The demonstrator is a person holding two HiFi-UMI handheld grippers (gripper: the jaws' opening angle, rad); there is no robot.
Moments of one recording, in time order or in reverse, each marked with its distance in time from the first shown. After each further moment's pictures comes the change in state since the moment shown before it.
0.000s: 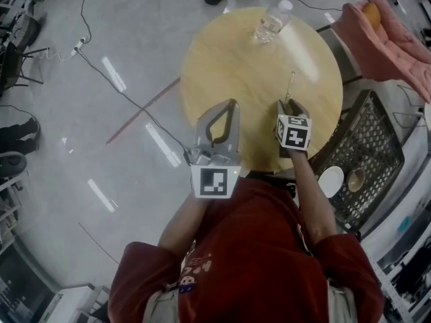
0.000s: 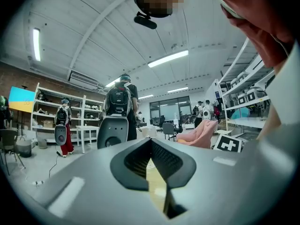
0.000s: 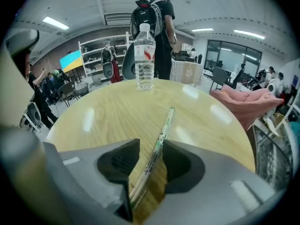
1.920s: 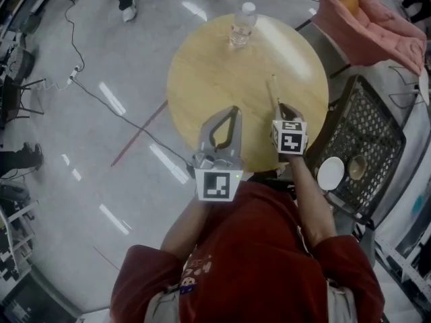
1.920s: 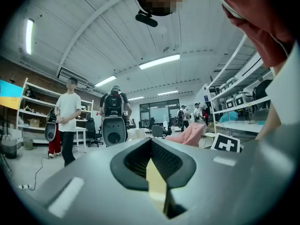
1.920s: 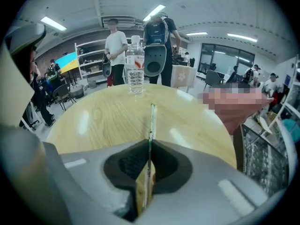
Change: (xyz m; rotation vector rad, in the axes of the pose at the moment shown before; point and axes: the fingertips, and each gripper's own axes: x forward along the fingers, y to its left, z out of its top) left arm 0.011 -0.049 0.022 0.012 -0.050 -0.130; right arm -0.037 -0.025 -0.008 0.026 -0.039 -0.058
